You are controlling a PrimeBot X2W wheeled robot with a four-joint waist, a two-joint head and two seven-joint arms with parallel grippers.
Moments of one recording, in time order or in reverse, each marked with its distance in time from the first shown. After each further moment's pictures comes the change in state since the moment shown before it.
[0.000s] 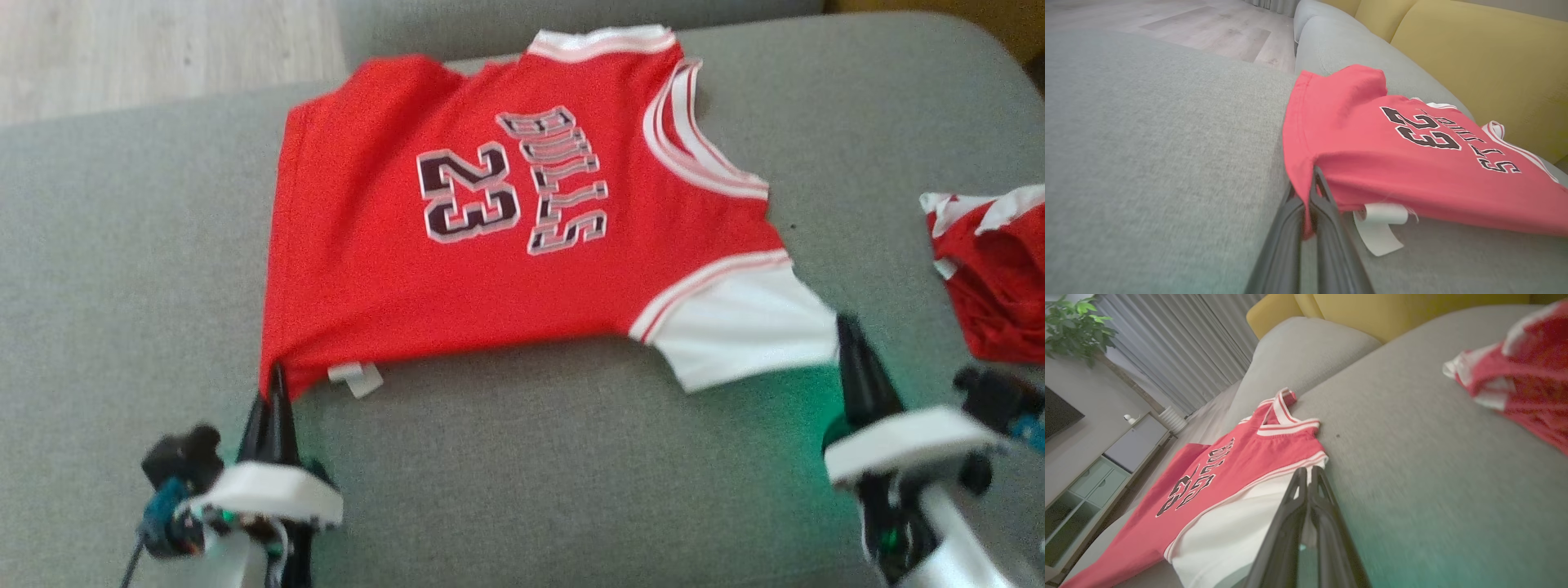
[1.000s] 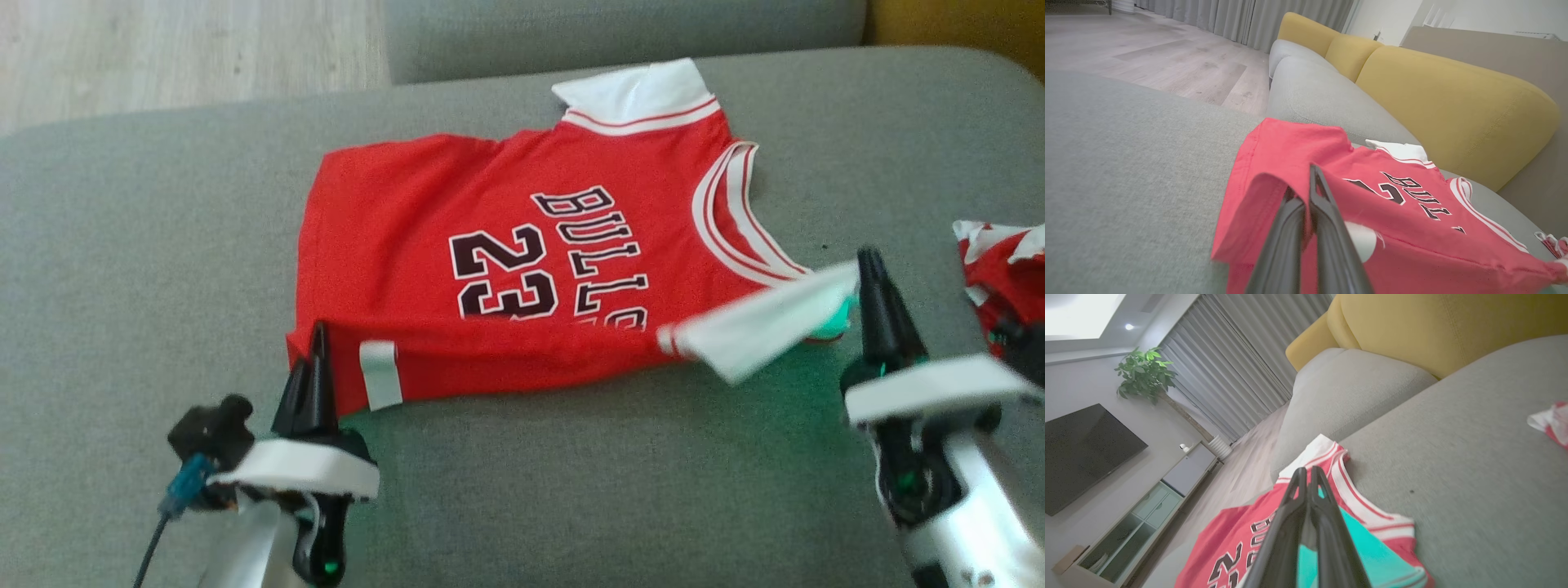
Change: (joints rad) left arm 0.041 -0.004 -0.118 -0.168 -0.059 -0.024 0.000; right arm 0.025 0.014 -0.075 -0.181 0.066 0.000 0.062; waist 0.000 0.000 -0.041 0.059
